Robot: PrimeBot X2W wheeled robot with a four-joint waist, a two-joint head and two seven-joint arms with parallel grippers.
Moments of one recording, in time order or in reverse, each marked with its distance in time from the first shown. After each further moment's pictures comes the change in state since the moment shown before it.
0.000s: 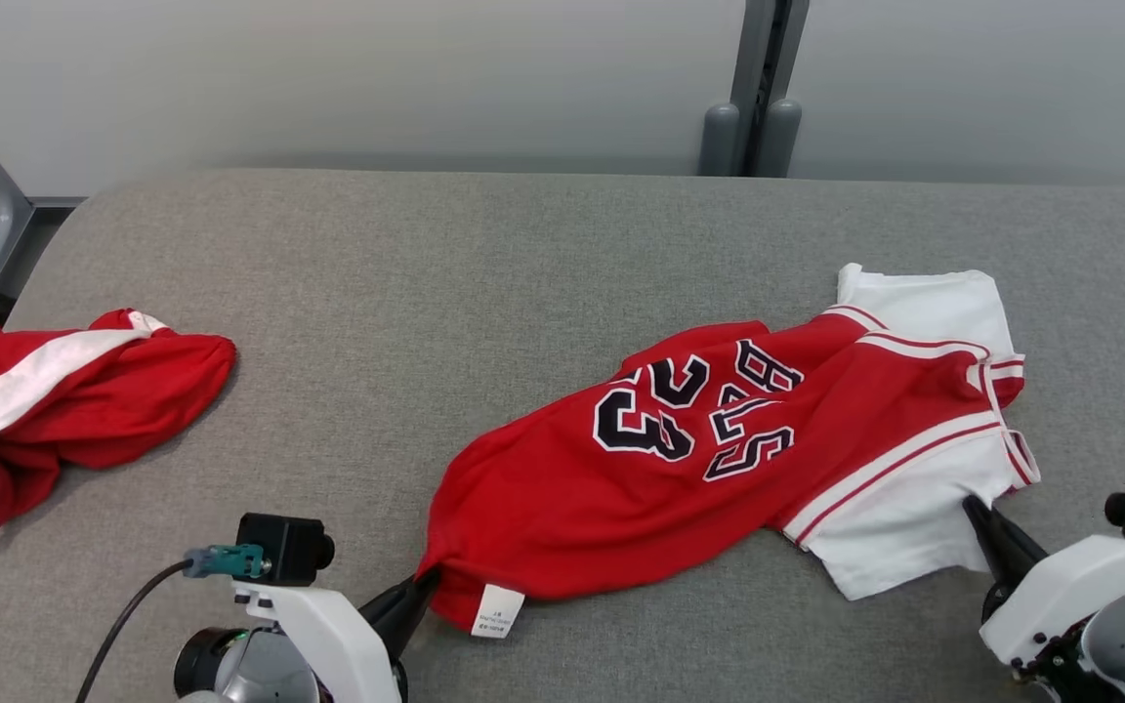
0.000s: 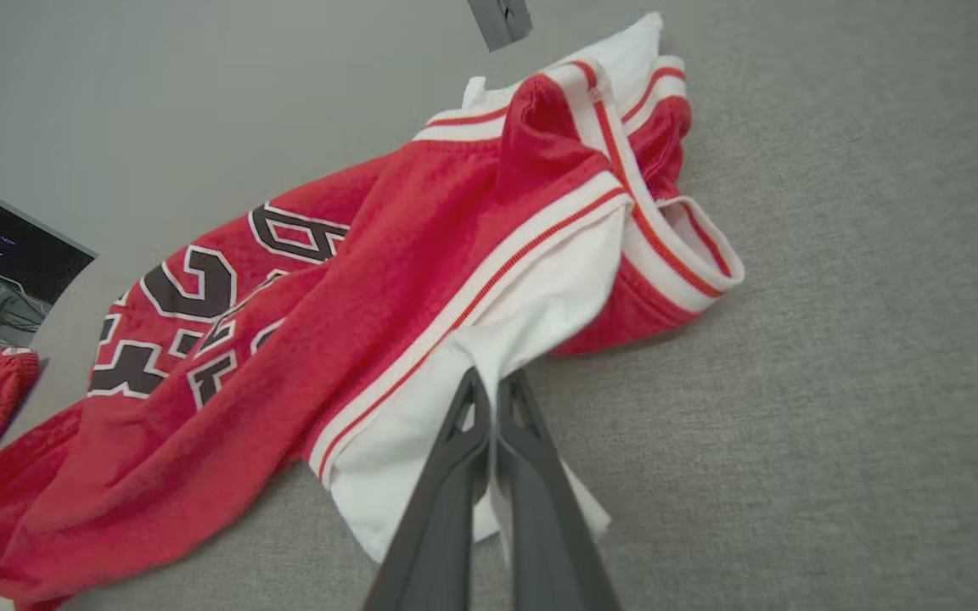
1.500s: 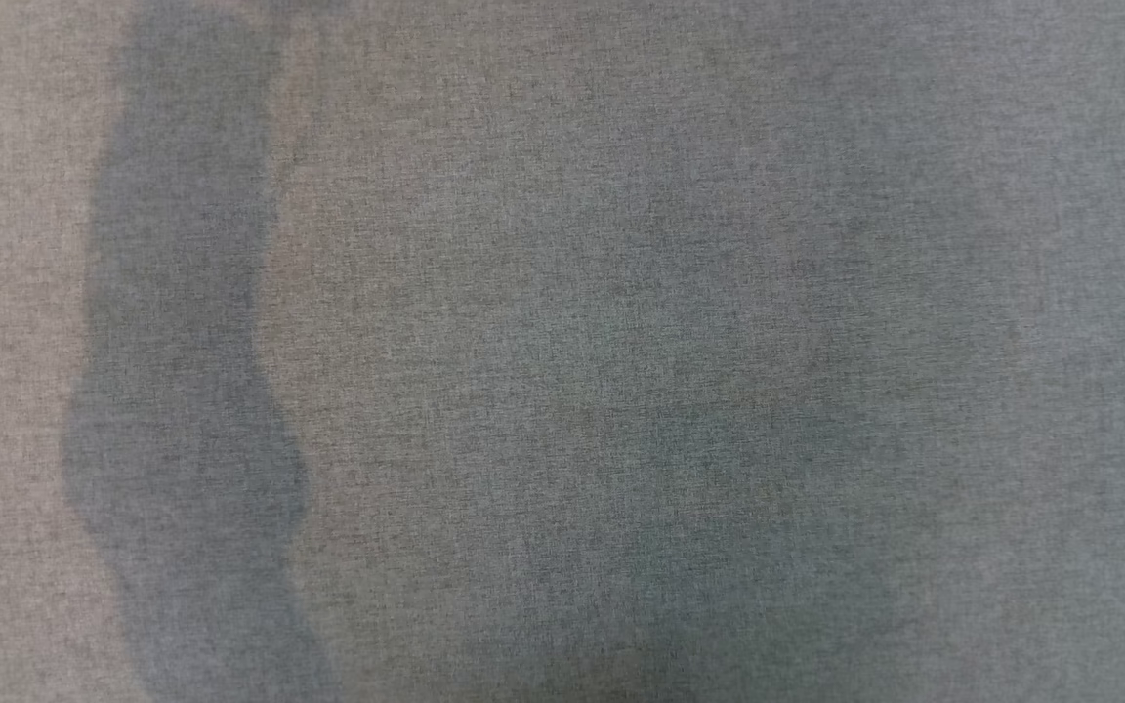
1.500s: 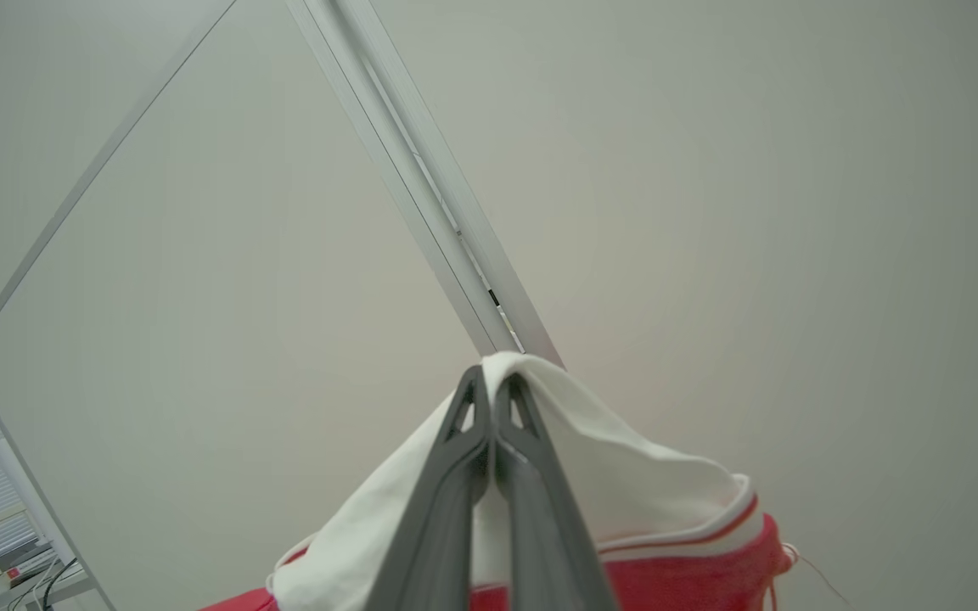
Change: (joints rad) left arm -1.717 -0.050 0.131 0.810 -0.020 -0.195 0.031; right arm -1.650 -0.127 0.053 0.364 0.291 0.000 -0.114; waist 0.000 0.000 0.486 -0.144
